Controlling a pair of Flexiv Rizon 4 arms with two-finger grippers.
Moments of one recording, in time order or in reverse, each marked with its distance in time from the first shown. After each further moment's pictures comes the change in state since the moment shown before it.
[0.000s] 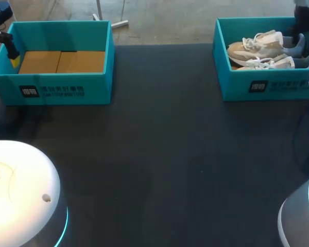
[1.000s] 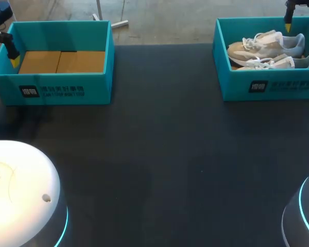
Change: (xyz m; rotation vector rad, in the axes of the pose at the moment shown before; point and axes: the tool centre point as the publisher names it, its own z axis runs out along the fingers) left arm 0.000 0.000 0.000 0.000 0.000 0.000; right arm 0.029 -0.085 -0.134 0.046 0.176 -0.034
